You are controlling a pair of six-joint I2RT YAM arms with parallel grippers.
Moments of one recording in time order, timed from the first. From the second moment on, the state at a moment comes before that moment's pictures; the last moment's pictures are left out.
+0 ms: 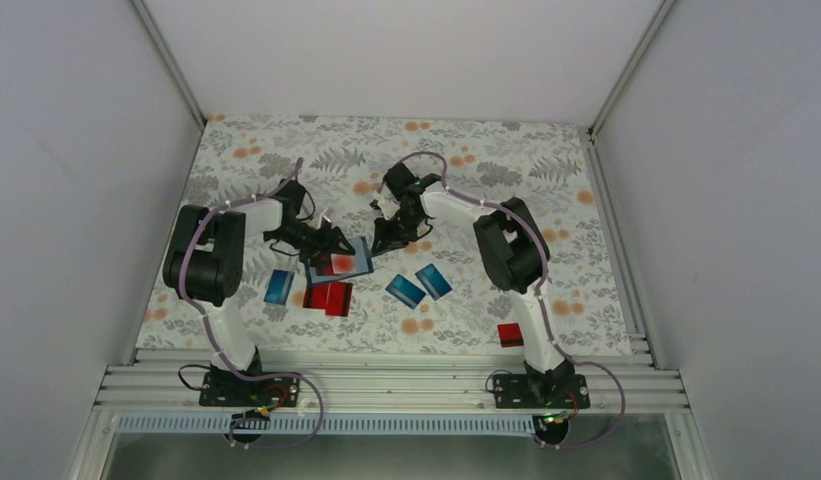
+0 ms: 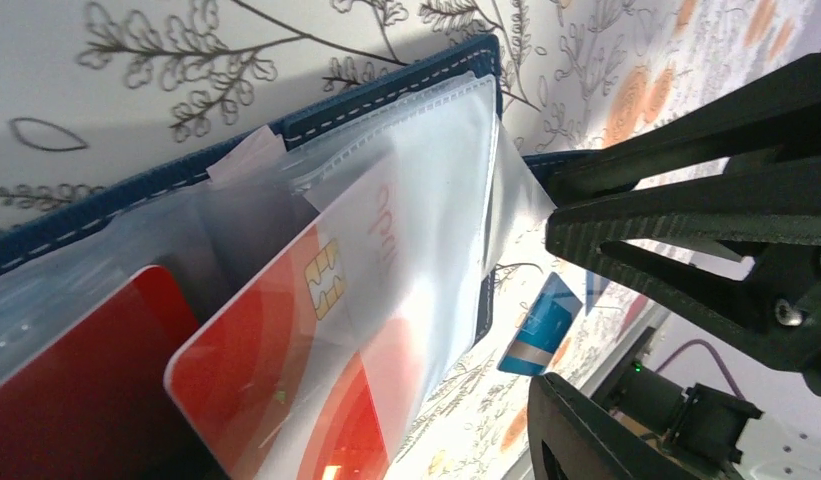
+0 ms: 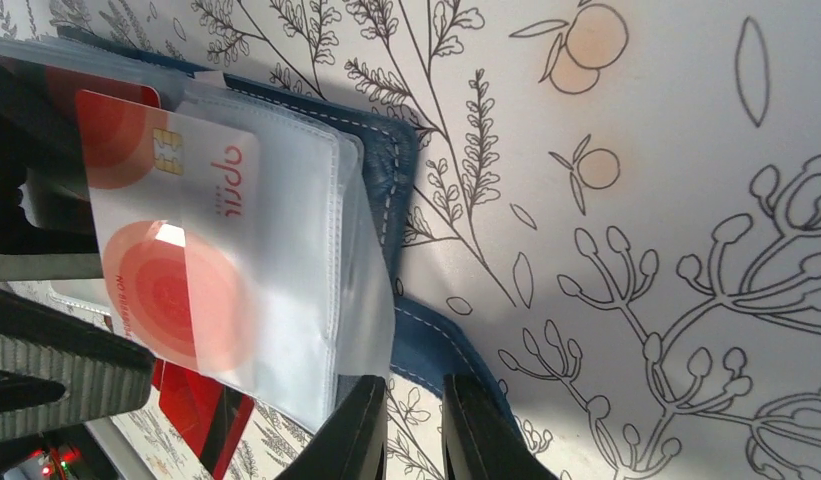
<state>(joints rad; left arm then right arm) -0.16 1.87 1.03 -0.61 0.82 -0.31 0.64 2.25 1.70 -0.79 -0.55 0.28</state>
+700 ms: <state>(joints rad) -0.18 1.87 1.19 -0.91 0.53 -0.27 0.64 2.25 1.70 -0.77 -0.57 0.31</state>
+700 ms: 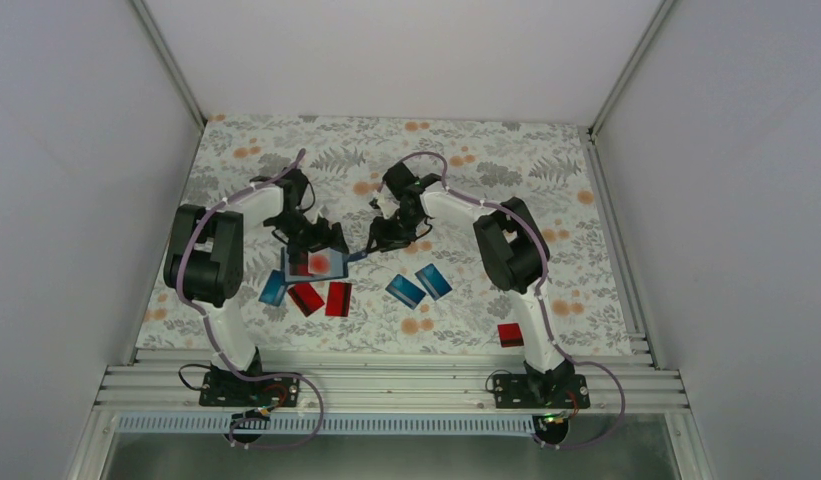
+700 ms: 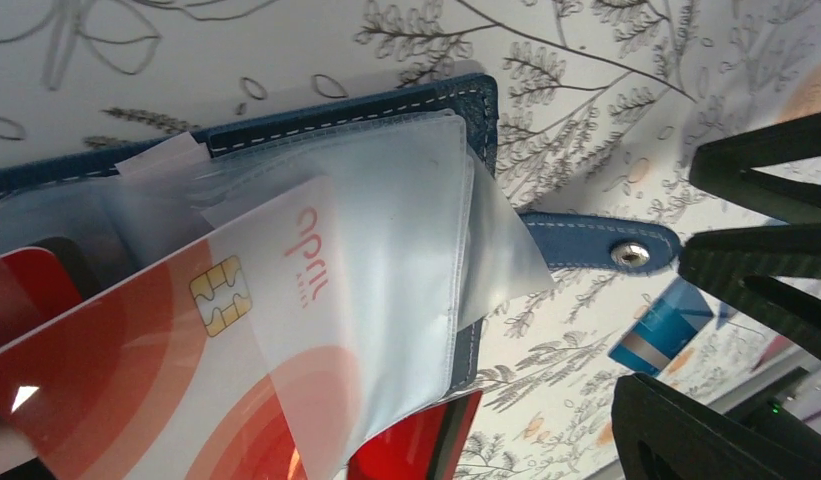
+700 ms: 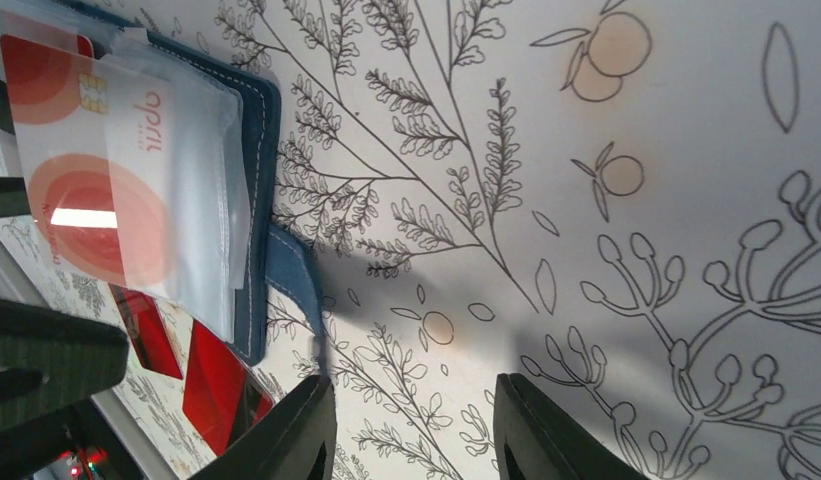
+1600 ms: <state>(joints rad) -0.19 1.87 1.21 -0.95 0.44 -0.27 0.69 2.35 1.77 -0.72 -0.76 0.32</state>
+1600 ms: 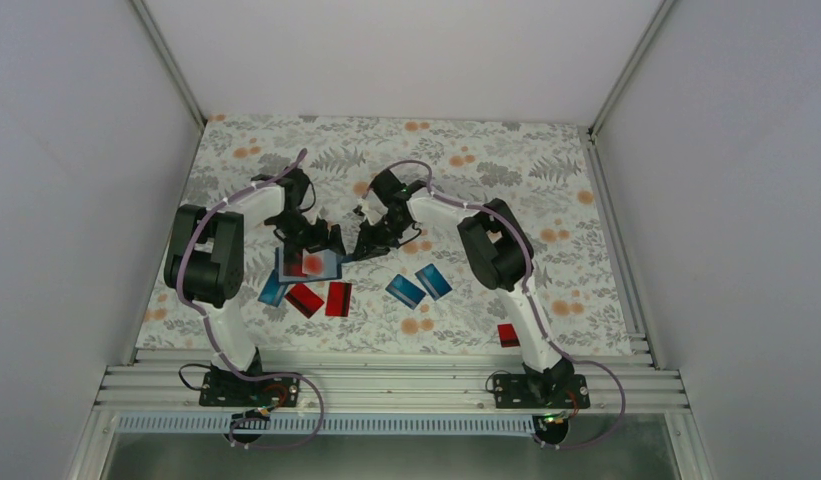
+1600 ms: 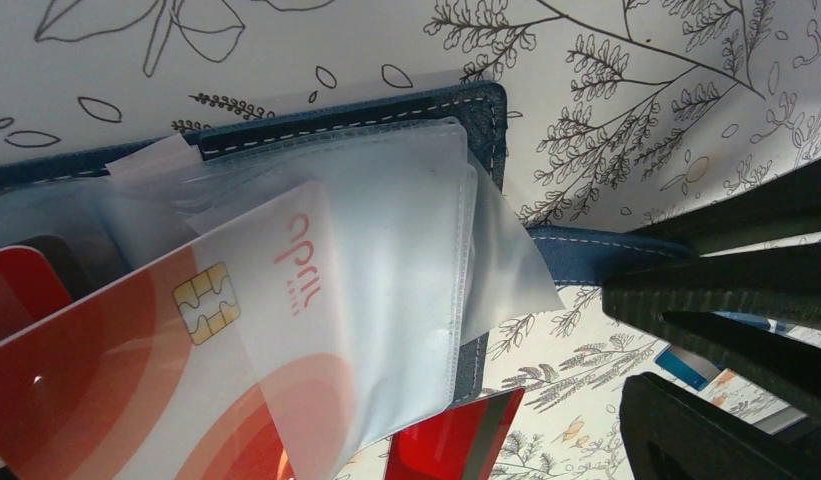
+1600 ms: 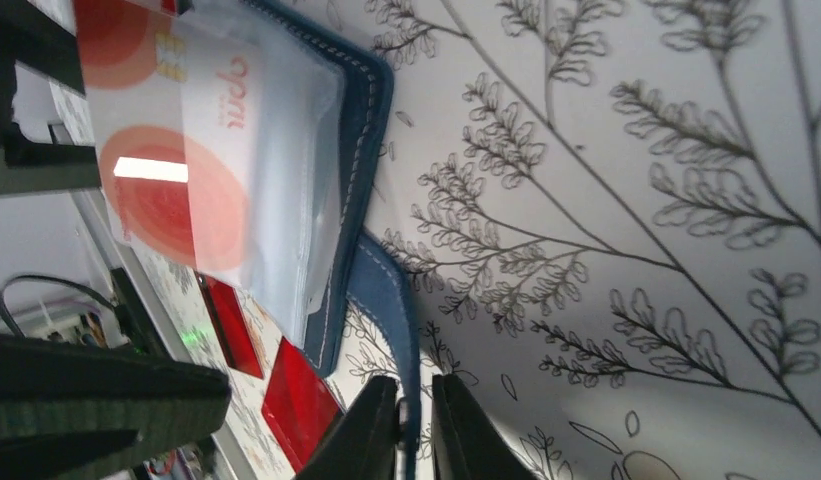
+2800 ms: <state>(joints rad) -0.16 1.80 1.17 -0.93 0.30 -0.24 0.68 2.32 1.70 -0.65 -0.74 0.33</state>
